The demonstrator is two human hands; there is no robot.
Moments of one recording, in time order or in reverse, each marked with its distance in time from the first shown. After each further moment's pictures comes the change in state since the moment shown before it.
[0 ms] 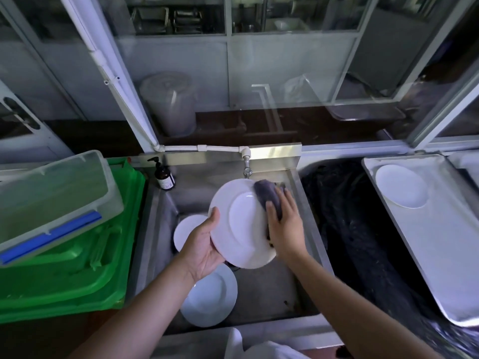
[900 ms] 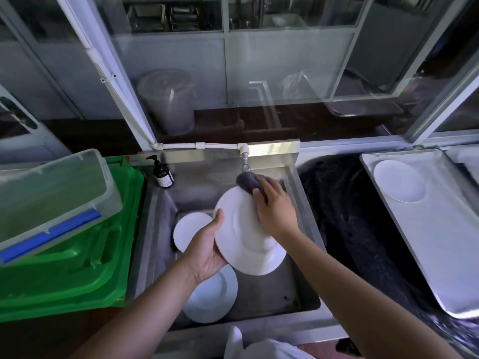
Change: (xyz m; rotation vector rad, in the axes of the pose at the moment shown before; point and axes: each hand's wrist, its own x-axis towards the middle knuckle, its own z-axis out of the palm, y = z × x) left_hand -0.006 -0.009 0.005 0.015 0.023 -0.043; right_hand 0.025 -0.024 0.005 -0.226 -0.130 -0.072
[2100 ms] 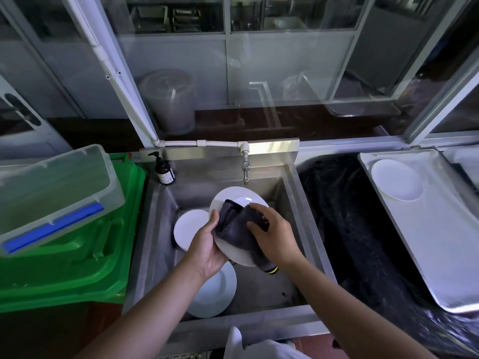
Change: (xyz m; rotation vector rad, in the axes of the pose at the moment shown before) left_hand 0.001 -0.021 -0.010 -0.166 0.007 0.024; right_hand -0.075 -0.010 -0.010 0.252 -0.113 0.036
